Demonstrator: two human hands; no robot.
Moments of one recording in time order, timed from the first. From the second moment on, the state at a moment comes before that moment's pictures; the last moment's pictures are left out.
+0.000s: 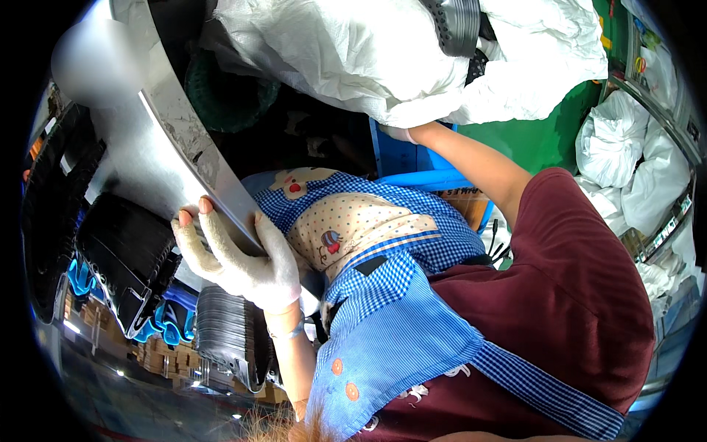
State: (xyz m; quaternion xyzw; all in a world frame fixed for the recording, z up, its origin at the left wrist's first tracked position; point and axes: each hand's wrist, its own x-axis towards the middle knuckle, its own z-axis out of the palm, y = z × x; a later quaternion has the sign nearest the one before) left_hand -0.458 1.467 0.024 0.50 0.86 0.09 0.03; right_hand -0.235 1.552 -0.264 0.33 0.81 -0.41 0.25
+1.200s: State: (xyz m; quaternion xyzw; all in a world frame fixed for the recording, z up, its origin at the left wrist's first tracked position) left_hand -0.461 1.470 0.024 0.51 0.85 0.10 0.02; right_hand -0.235 1.559 -0.260 0.33 0.81 -0.41 0.24
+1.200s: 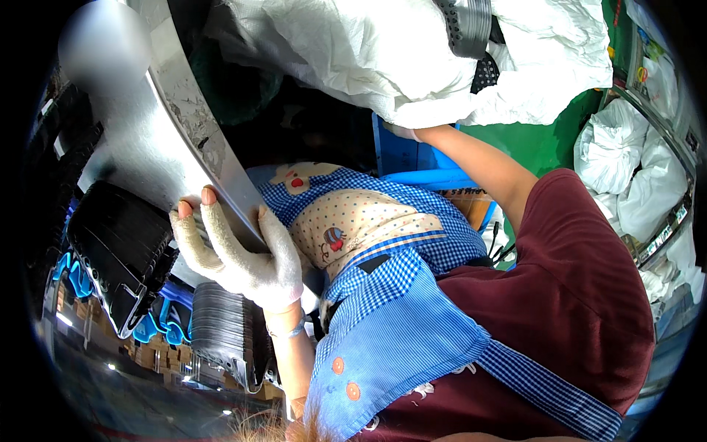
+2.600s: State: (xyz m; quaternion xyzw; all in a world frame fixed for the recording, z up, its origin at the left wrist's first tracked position) left_hand -0.465 1.476 0.024 0.50 0.86 0.13 0.00; right_hand -0.171 1.764 -0.258 0.57 0.79 -0.19 -0.15
